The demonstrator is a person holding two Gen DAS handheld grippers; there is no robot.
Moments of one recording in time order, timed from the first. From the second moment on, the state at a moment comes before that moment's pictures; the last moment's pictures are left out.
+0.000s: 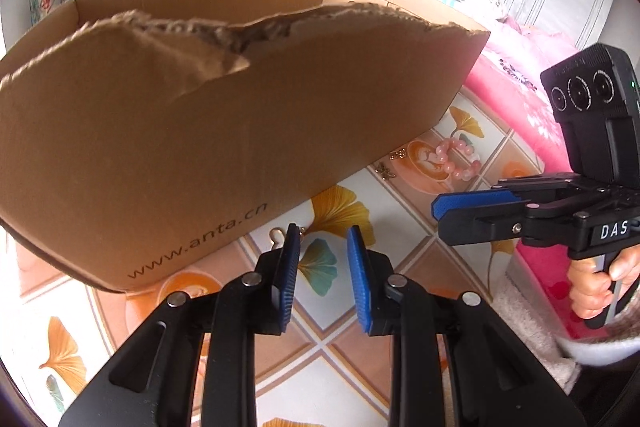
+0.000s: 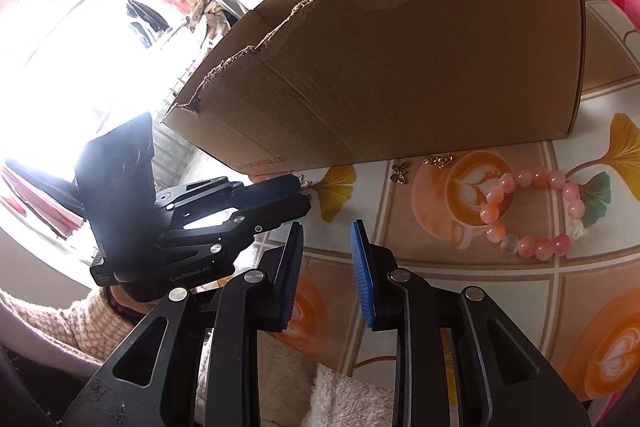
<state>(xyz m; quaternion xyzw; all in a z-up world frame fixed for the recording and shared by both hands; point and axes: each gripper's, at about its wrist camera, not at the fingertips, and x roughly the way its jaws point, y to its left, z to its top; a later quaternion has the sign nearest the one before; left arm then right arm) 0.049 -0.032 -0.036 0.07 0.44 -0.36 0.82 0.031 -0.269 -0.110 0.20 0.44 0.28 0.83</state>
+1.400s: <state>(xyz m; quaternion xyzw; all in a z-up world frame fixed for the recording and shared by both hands) 0.010 -0.030 -0.036 0.21 0.40 -0.36 0.82 0.030 -0.264 -0.117 0.20 0.44 0.28 0.83</state>
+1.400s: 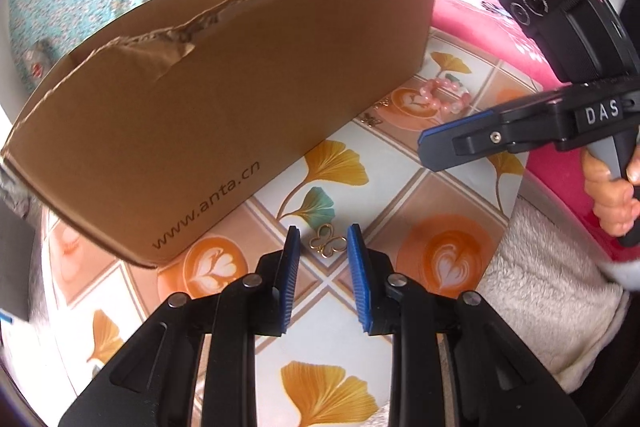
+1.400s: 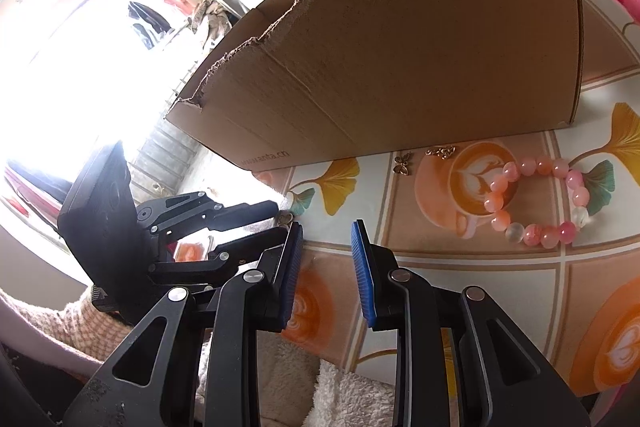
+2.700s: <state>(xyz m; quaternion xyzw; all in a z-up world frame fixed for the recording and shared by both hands) 0.021 0.013 -0.031 0.05 0.43 -0.32 0.84 0.027 -0.180 -0.110 0.07 0.43 0.28 0.86</state>
